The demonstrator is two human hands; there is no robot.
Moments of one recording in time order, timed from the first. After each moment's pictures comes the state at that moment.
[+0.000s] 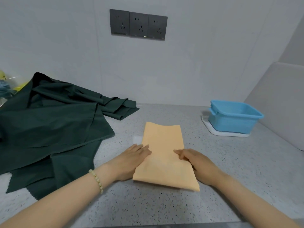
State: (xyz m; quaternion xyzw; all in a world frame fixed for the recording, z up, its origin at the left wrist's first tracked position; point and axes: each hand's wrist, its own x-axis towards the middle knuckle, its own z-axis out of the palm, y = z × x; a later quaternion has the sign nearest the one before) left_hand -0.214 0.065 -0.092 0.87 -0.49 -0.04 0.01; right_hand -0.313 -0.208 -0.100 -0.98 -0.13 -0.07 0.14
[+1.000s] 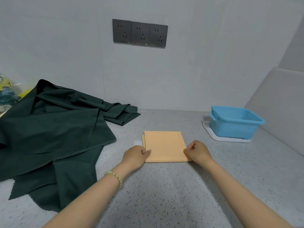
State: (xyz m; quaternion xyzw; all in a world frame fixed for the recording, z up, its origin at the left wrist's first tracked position) left_hand -0.193 0.028 -0.091 0.92 -0.18 -0.09 0.33; right_hand -0.259 -0.199 -0.076 -0.89 0.26 -0.11 0.36
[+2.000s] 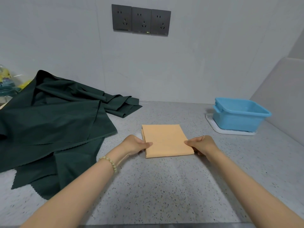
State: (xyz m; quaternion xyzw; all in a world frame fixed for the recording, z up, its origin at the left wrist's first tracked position) left_hand -0.179 0.039 -0.077 0.87 -0.10 -0.21 0.44; right_hand -0.263 -0.211 -0.070 -0.81 0.29 -0.06 0.51
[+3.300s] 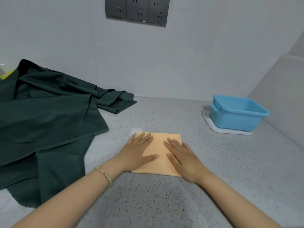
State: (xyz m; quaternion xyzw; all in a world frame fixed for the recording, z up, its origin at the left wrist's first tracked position) left_hand -0.190 0.022 -0.113 0.91 -0.39 -0.05 0.11; right_hand -0.286 -0.182 -0.114 -0.99 -0.05 -0.01 0.12
